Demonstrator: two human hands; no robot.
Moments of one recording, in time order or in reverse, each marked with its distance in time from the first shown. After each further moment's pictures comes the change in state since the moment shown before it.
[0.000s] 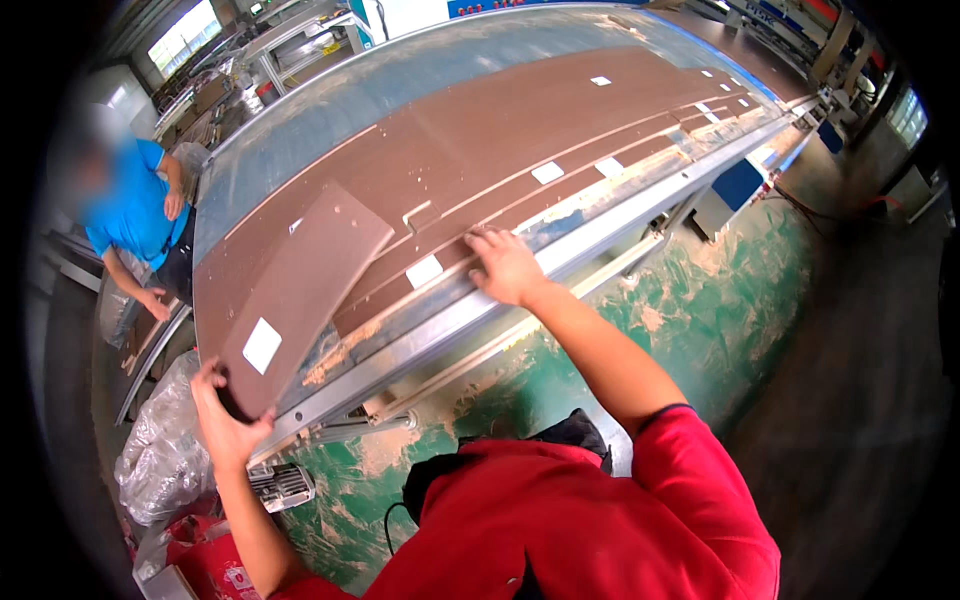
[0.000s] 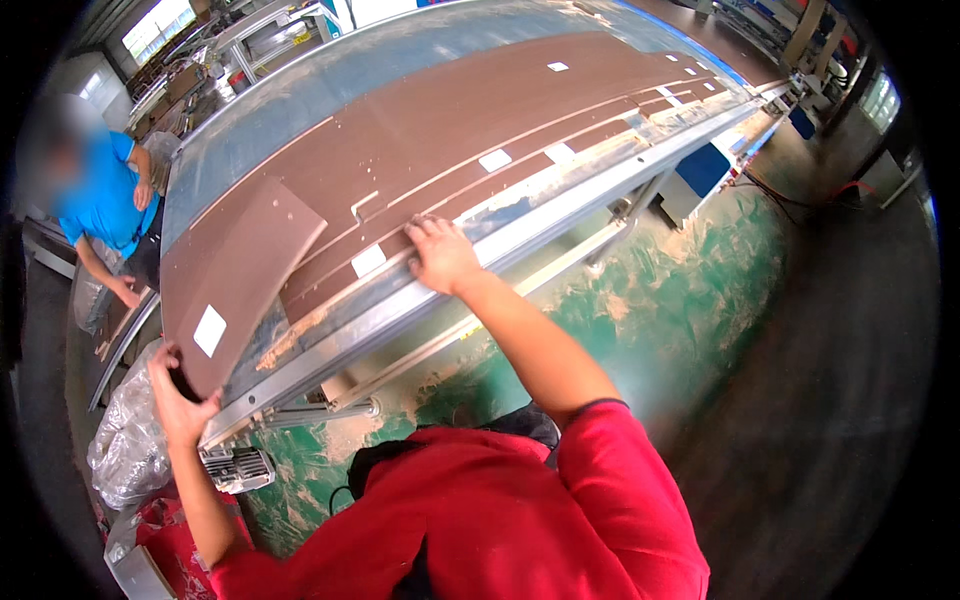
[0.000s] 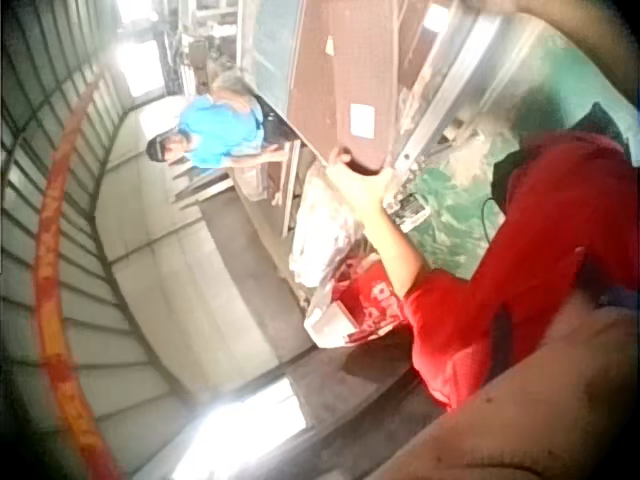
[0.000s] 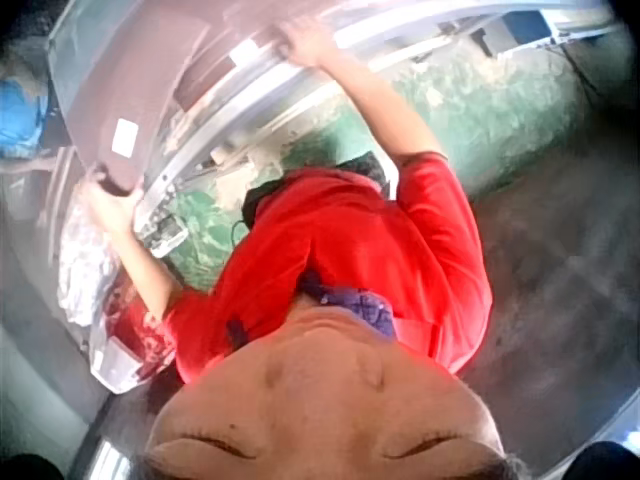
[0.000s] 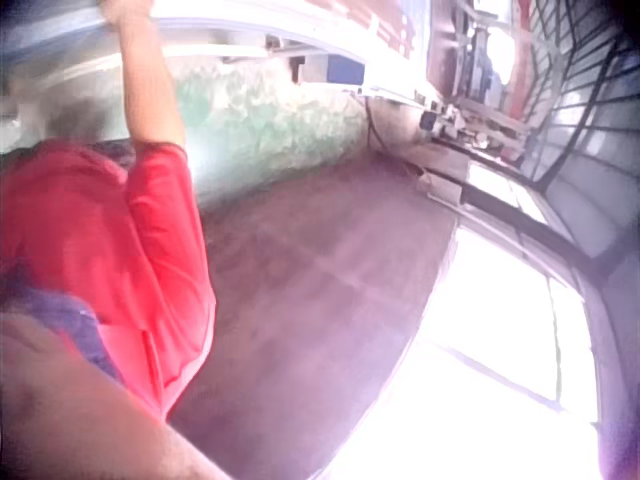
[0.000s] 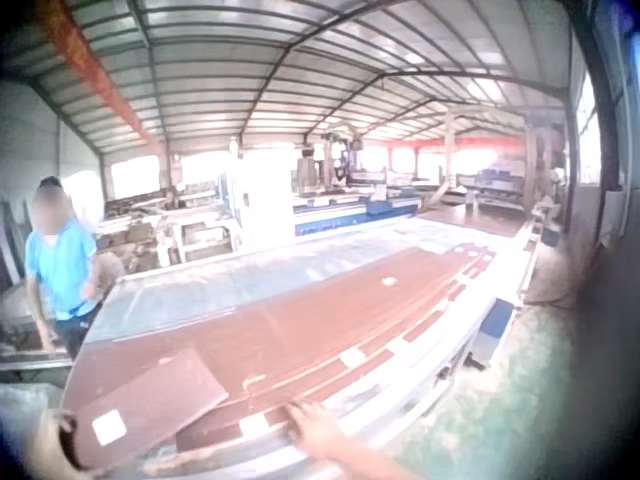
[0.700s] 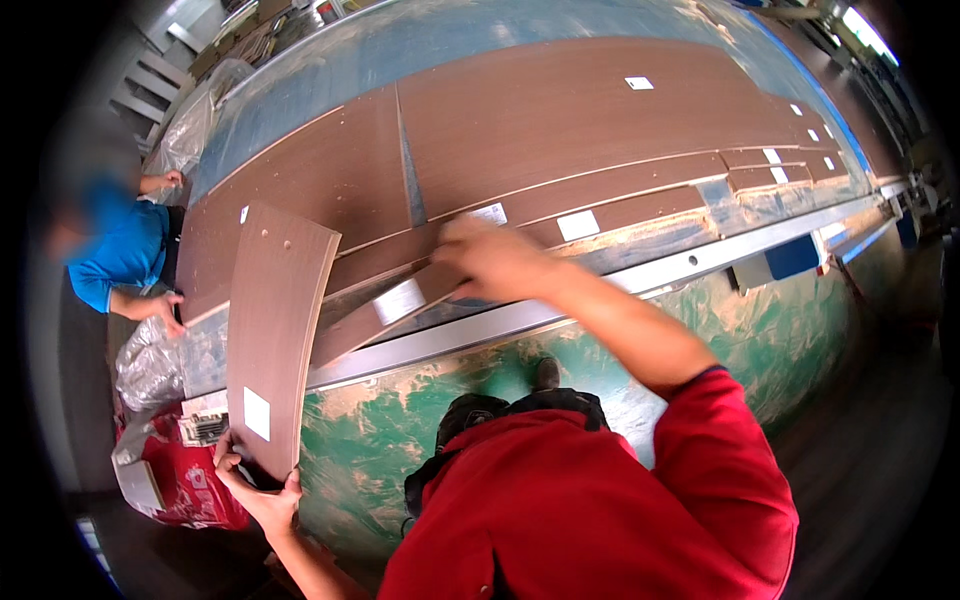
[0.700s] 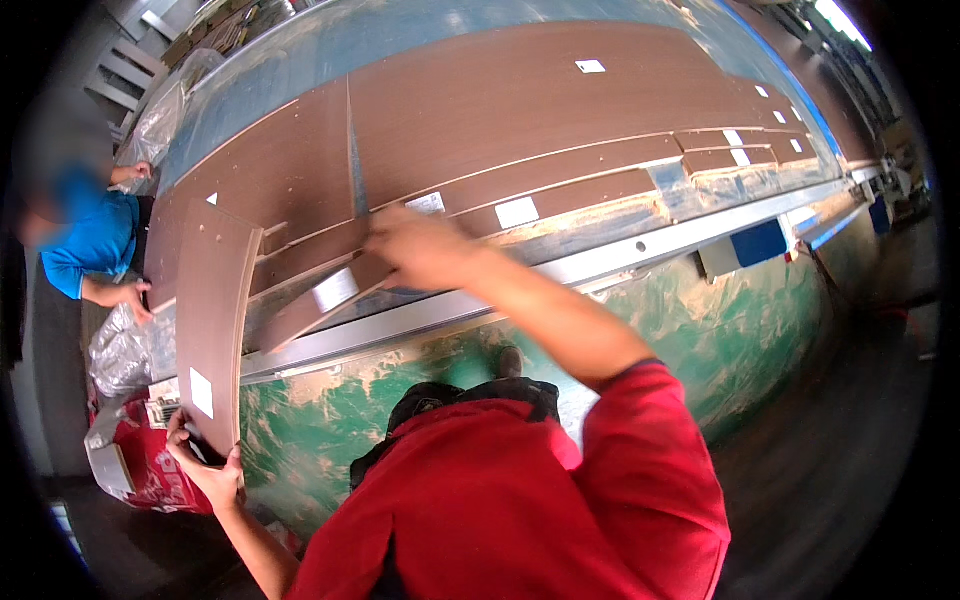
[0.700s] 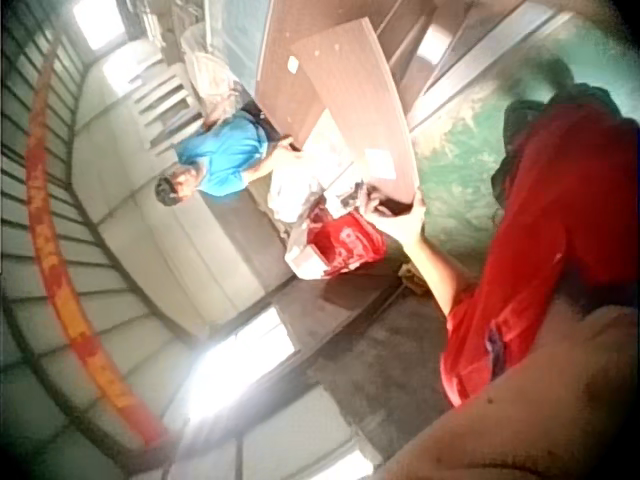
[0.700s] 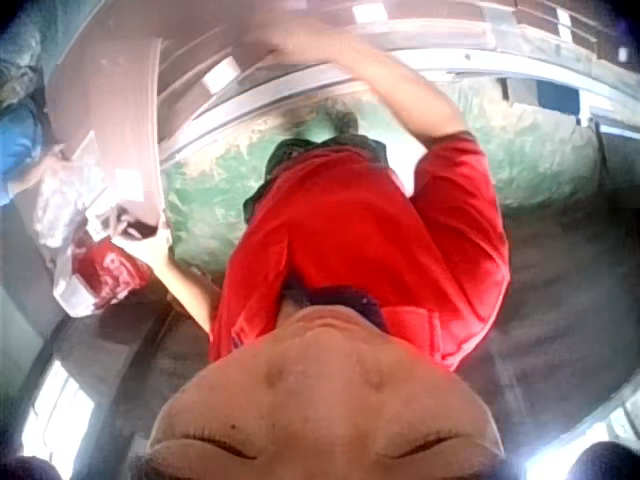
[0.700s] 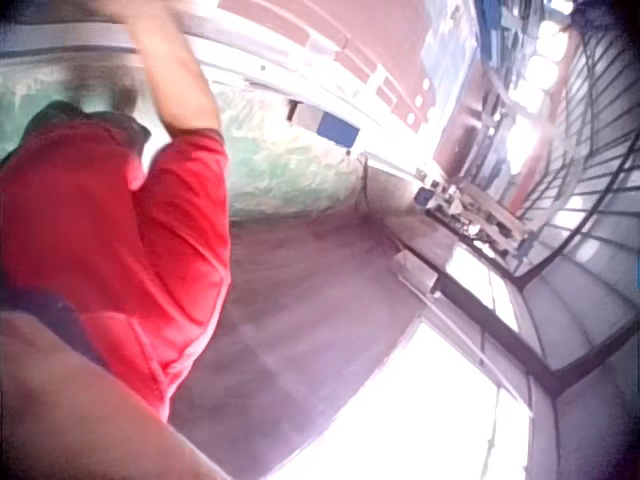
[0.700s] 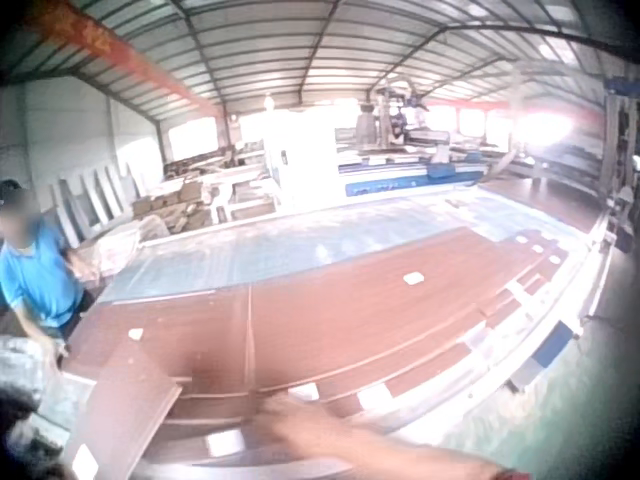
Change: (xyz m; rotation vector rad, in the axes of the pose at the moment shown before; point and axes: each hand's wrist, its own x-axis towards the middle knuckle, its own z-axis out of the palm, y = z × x) left_hand 0.000 0.307 0.135 0.025 0.190 -0.368; right_hand 0.095 0.237 -0.110 0.260 -0.212 -0.668
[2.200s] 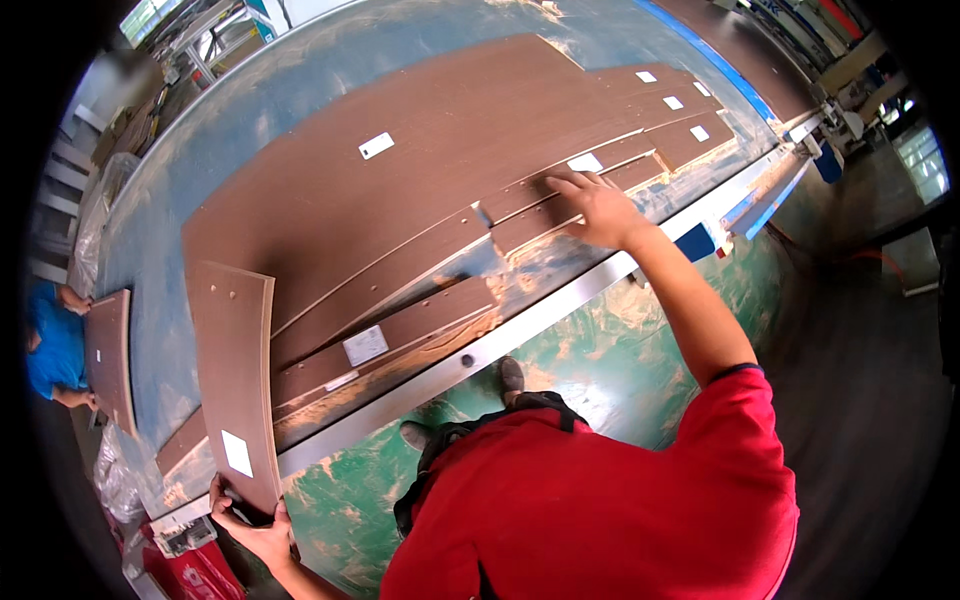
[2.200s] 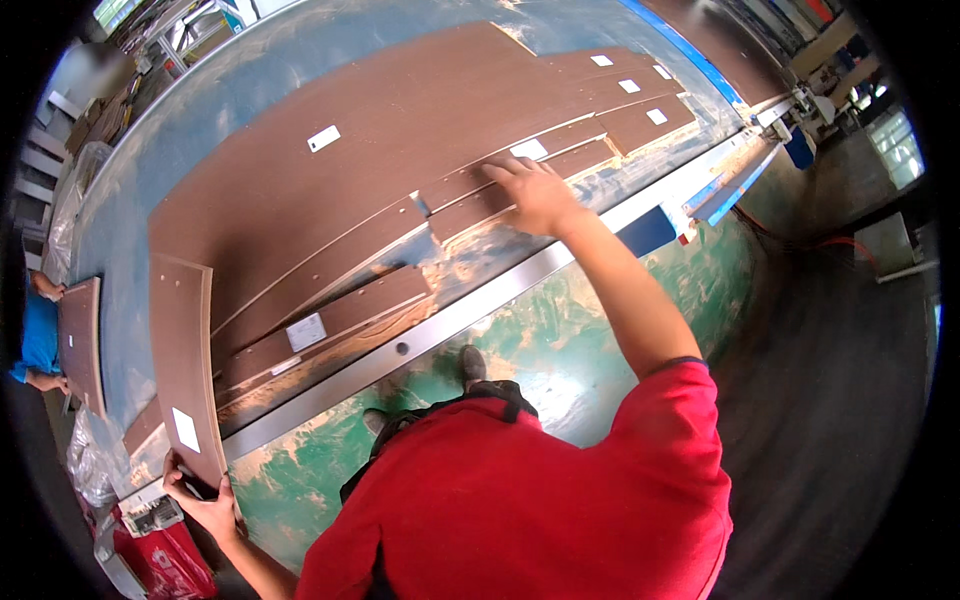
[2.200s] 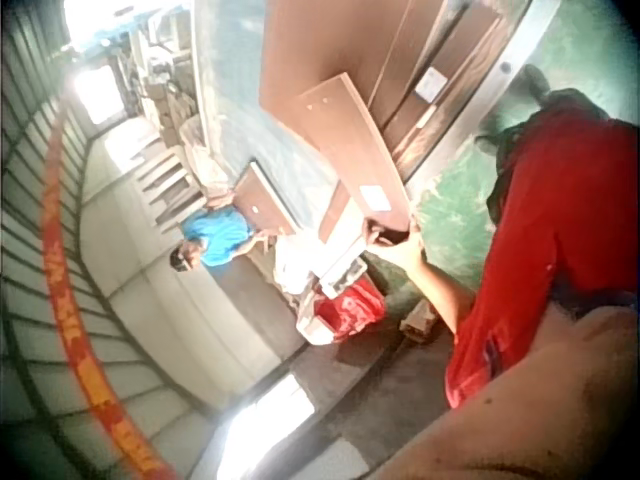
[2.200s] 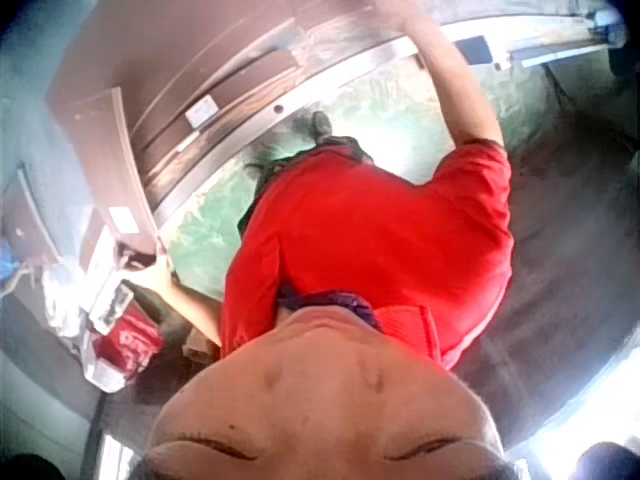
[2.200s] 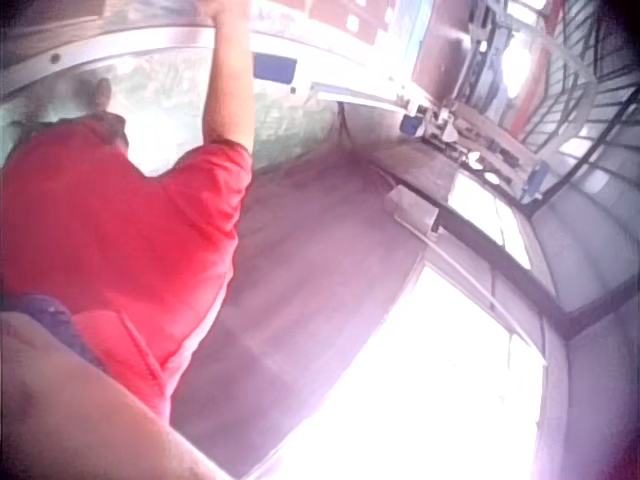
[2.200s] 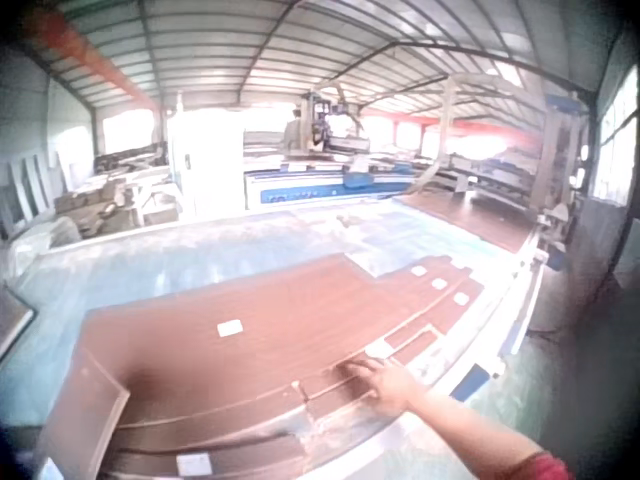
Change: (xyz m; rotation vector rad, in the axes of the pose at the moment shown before) left_hand 0.015 0.274 0.267 -0.101 -0.076 0.005; right_hand -0.402 0.349 -0.302 -0.368 -0.069 0.682
